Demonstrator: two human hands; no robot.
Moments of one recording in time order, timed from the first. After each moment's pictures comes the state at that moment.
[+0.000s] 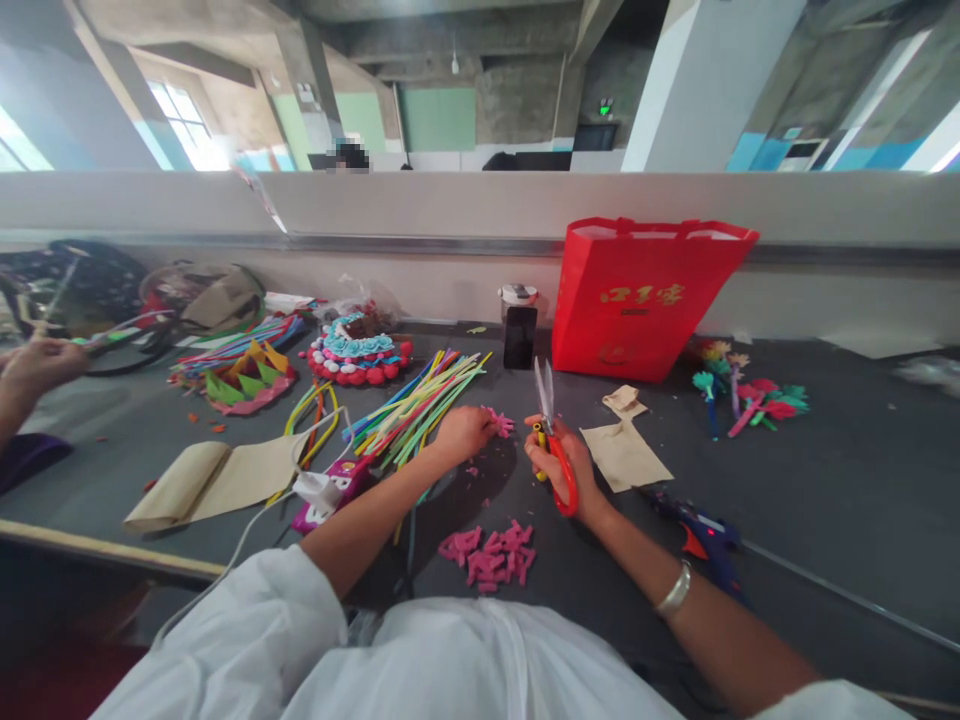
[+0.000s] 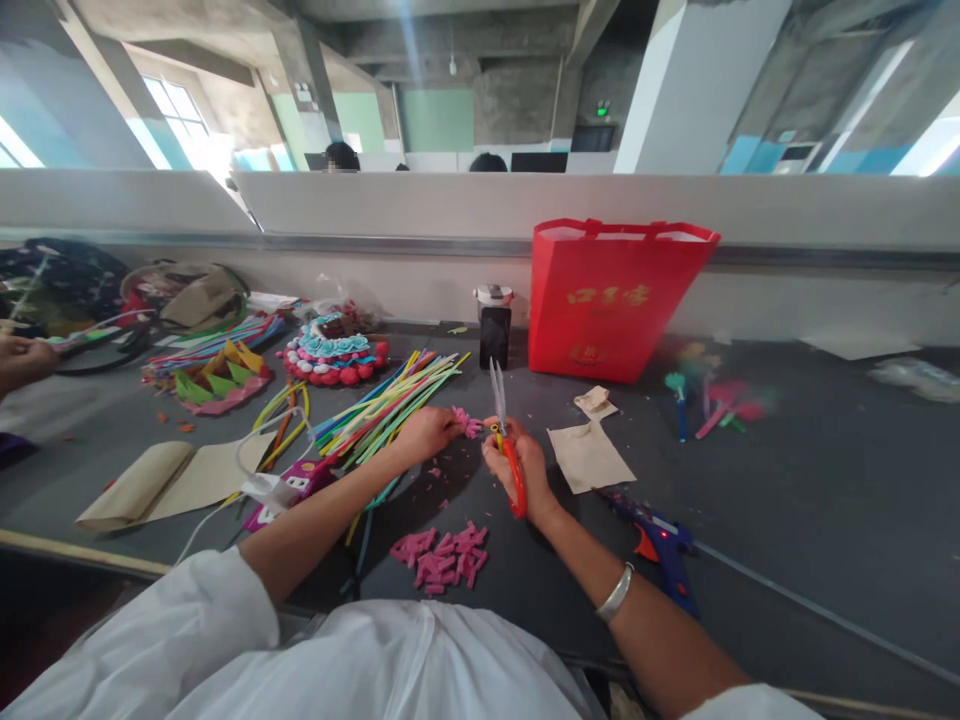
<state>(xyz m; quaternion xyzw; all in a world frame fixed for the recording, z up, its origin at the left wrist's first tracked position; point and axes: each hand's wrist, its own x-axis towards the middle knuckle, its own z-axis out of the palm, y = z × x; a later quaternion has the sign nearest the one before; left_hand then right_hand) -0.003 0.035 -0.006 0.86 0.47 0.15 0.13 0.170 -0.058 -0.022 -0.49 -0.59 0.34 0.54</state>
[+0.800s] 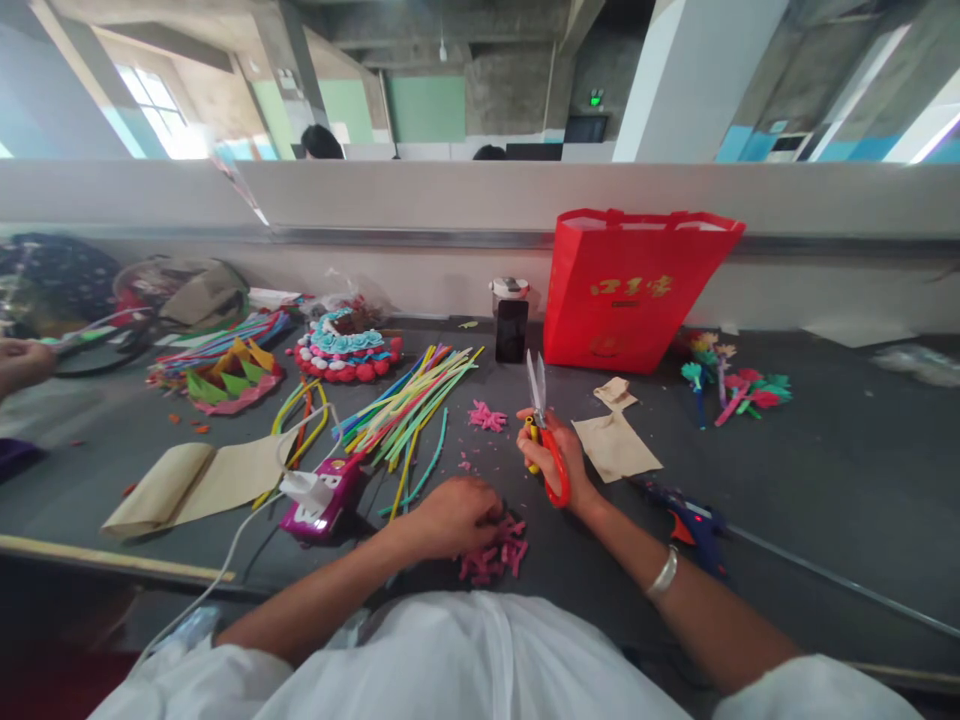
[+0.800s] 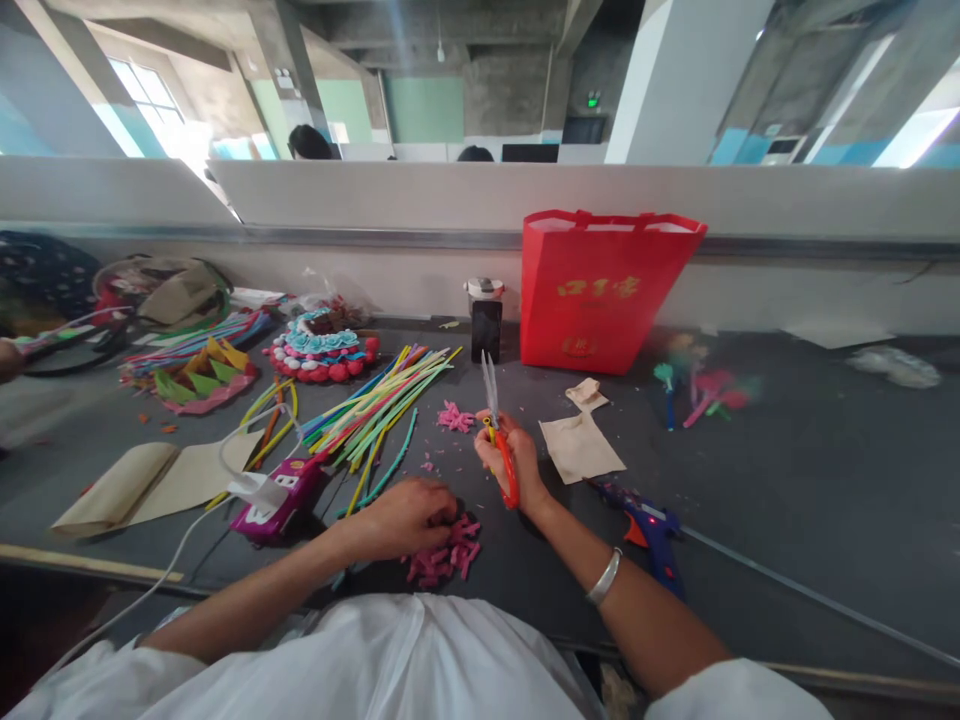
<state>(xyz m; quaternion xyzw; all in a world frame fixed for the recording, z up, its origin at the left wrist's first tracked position) -0.023 -0.066 0.002 0.93 0.29 0.06 0.23 0.169 -0.059 -0.018 -0.48 -0.57 0.37 0.55</state>
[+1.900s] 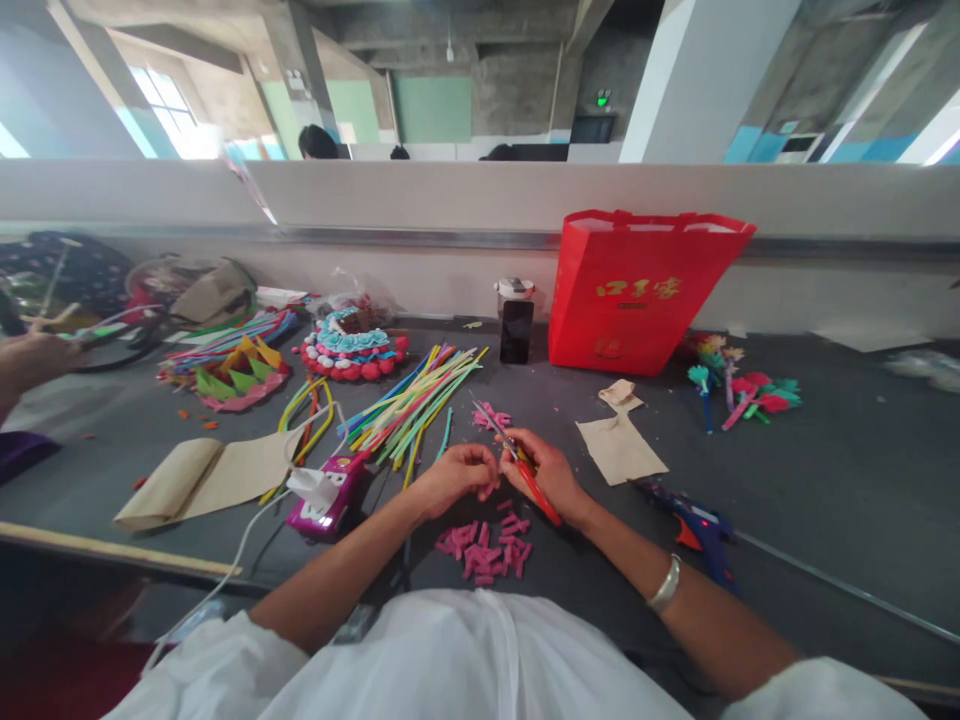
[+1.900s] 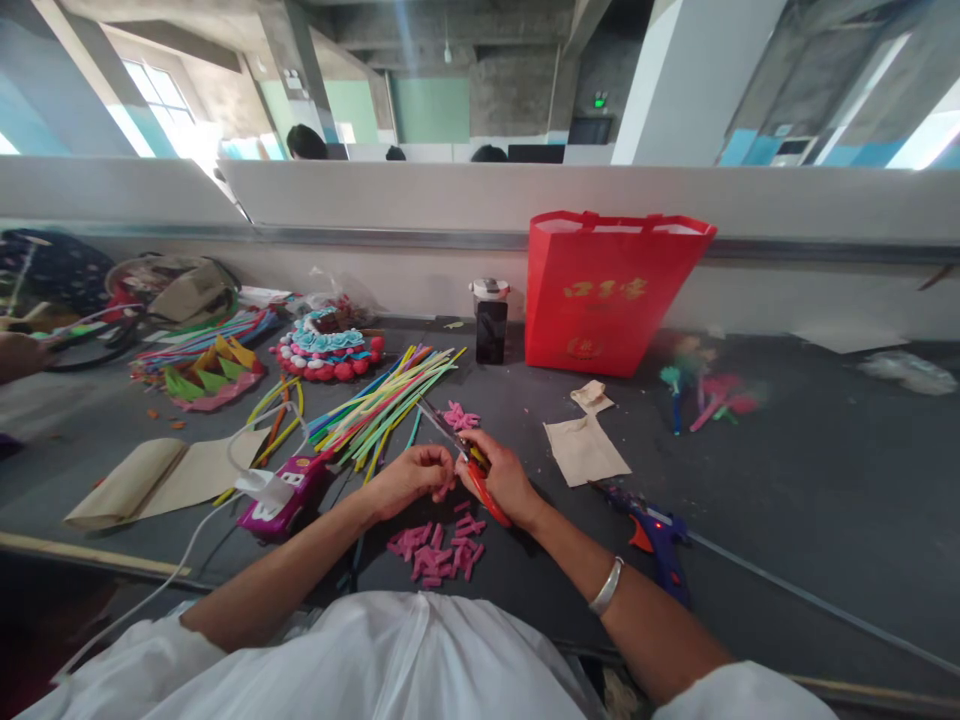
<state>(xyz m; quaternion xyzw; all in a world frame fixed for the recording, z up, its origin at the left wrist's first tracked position) -0.021 -0.032 -0.023 0.55 0.32 0.27 0.72 0.158 -0.064 -0.036 -0.45 -0.69 0.33 0.46</state>
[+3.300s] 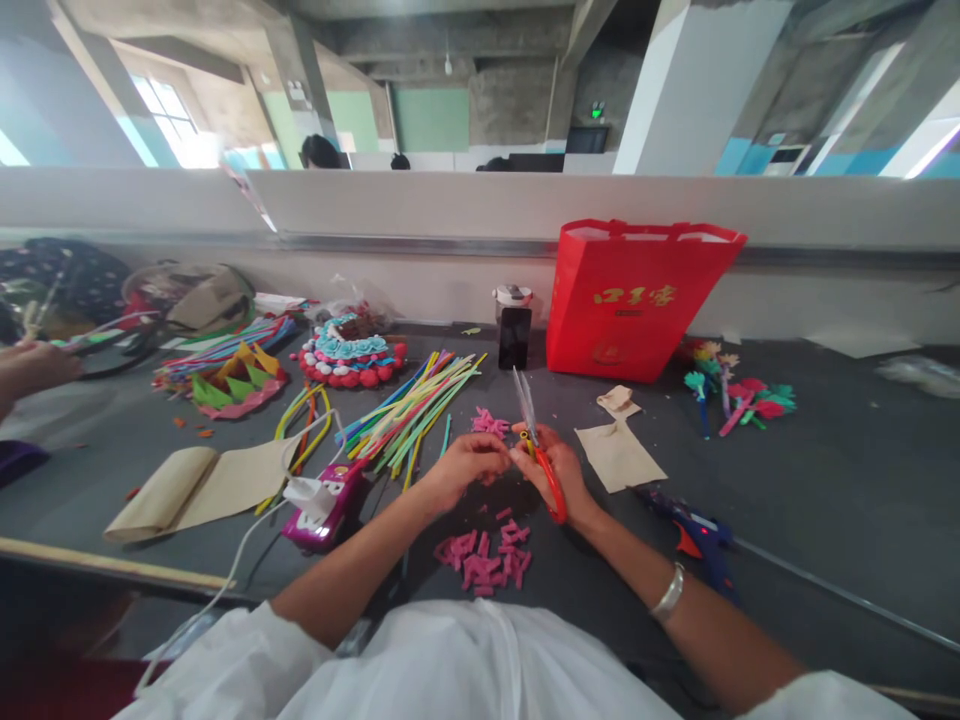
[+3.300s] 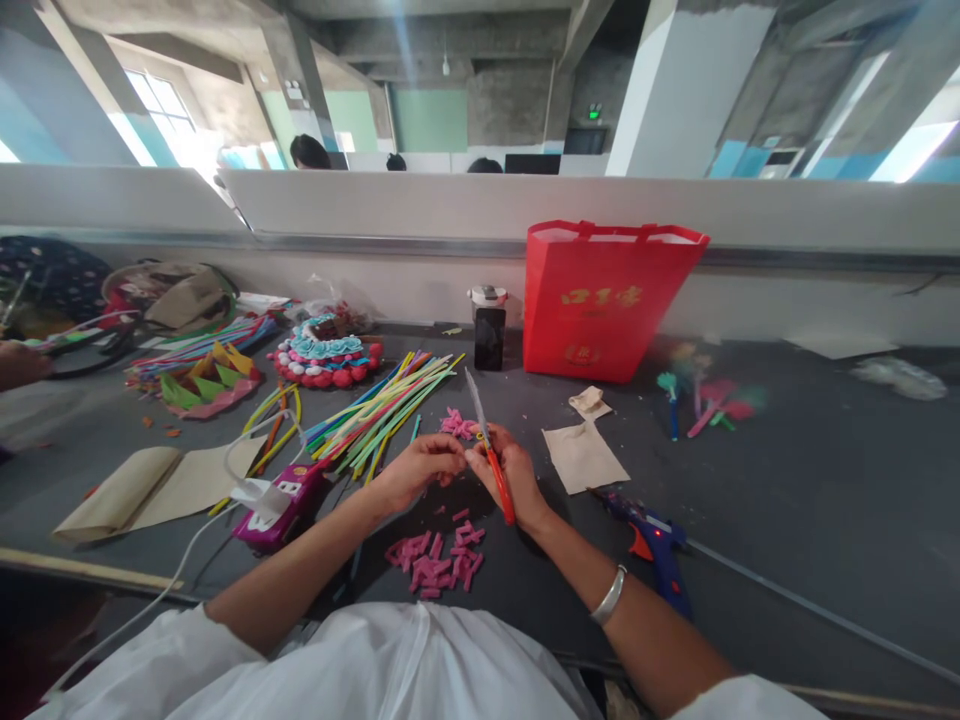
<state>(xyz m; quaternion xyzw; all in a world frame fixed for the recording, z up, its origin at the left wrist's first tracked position) -0.002 -0.021 -0.001 0.53 0.35 0.32 0.70 0.165 -0.063 -0.020 -0.50 -0.65 0.28 0.50</state>
